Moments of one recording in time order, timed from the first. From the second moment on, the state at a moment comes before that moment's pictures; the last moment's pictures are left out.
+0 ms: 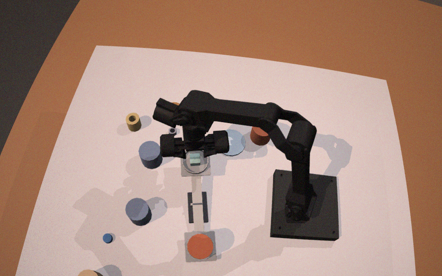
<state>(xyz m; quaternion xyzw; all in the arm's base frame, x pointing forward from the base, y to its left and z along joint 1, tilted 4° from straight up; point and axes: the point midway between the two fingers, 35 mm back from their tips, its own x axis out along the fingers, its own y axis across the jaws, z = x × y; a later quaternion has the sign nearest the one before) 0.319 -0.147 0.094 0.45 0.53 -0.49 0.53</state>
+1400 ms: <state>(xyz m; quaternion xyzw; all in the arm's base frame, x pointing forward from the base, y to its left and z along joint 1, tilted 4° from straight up) 0.323 -0.147 0.127 0.45 0.53 -0.49 0.53</state>
